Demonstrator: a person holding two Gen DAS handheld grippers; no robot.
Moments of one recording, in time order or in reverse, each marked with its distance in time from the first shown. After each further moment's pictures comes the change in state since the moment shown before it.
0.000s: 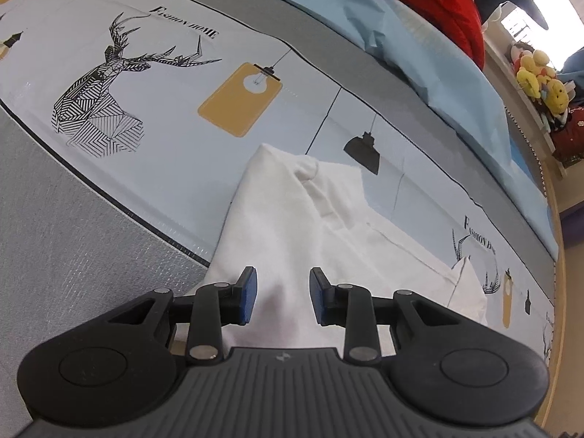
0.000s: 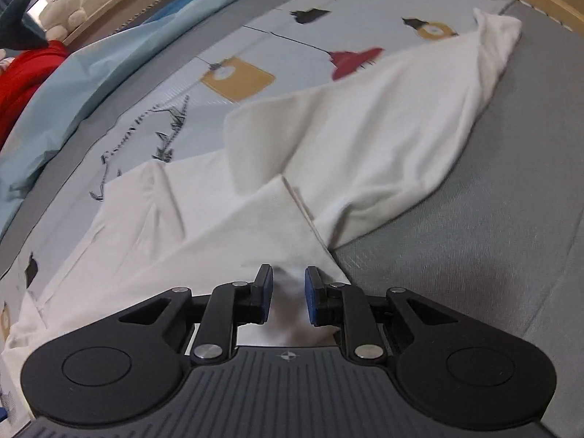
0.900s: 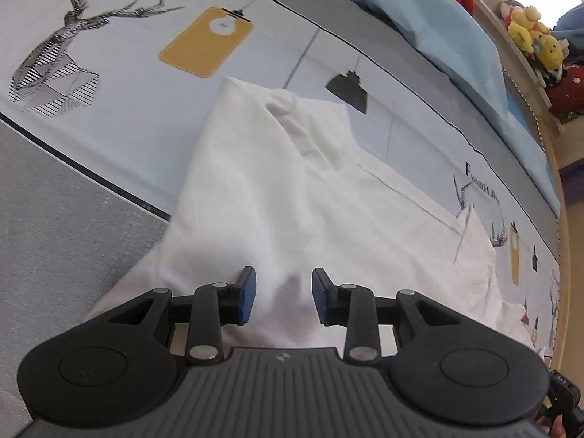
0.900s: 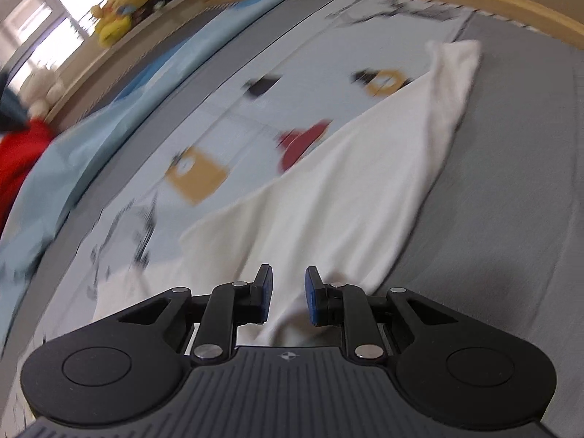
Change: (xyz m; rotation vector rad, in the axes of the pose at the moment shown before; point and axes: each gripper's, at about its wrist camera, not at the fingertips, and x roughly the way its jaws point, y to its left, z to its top) left arm 0.037 -0.016 -0.029 0.074 0.117 -0.022; right arm -0.012 -0.051 0.048 0.164 -0.150 -0.005
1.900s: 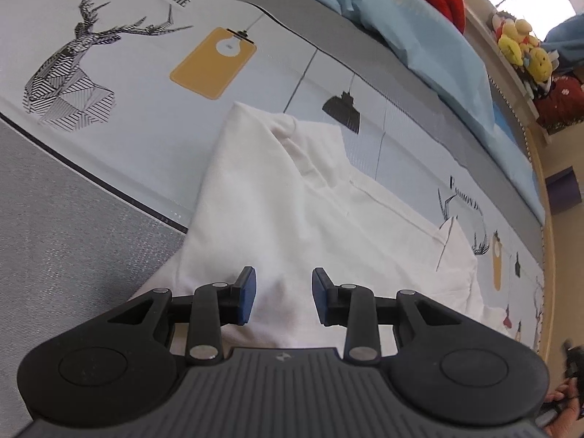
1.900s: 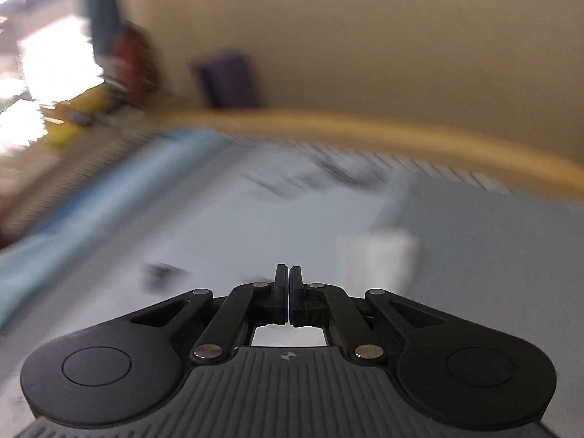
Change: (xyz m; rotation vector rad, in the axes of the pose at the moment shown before) left arm -0.034 0.017 0.010 -0.019 -0.027 -0.045; right arm -0.006 -0.028 0.113 -0.094 -0.440 -0.083
